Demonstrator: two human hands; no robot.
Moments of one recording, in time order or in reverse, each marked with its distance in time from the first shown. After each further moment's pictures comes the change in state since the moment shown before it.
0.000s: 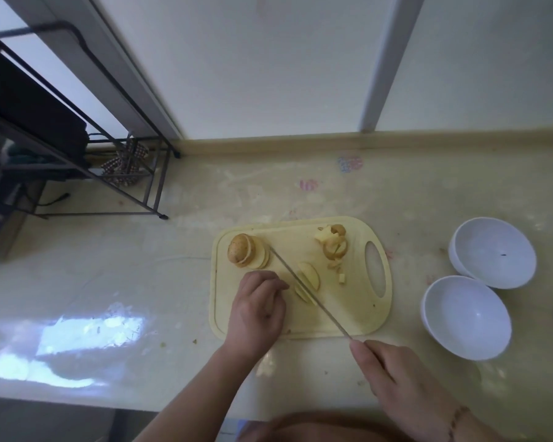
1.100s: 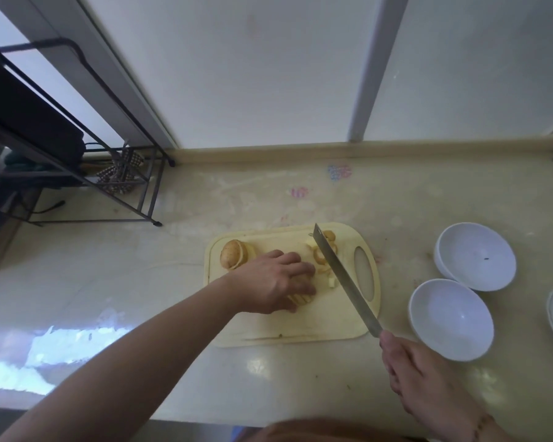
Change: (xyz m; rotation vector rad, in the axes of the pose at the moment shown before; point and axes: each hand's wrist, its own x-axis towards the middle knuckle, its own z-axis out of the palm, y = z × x) left_hand 0.093 -0.015 0.008 0.414 -0.870 0.759; right_hand -0.010 0.017 -0.024 0.188 0.048 0.148
